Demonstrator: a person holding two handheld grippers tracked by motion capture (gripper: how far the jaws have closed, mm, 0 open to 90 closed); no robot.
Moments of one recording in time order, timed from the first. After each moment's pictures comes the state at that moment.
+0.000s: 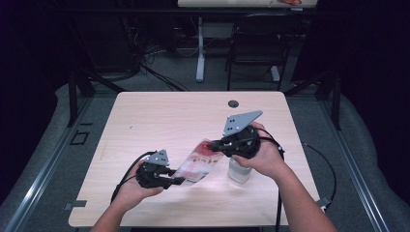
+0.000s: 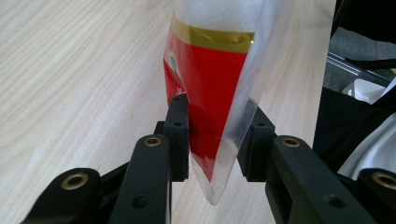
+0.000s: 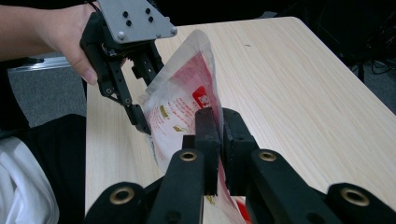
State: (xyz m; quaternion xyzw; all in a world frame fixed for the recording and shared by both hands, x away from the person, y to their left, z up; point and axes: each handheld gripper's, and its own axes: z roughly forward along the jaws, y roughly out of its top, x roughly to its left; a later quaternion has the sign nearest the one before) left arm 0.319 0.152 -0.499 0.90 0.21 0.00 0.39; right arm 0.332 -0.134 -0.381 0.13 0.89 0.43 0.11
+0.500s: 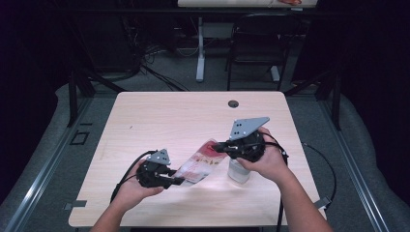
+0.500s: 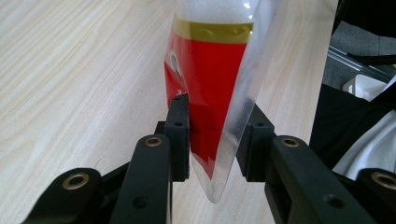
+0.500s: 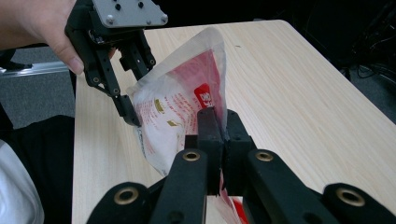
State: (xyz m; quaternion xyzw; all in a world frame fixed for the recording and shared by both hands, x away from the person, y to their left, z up) left arm 0.318 0.150 -0.493 0.90 0.22 0.00 0.37; right arm 0.329 -0.148 -0.395 0.13 0.88 0.45 0.13
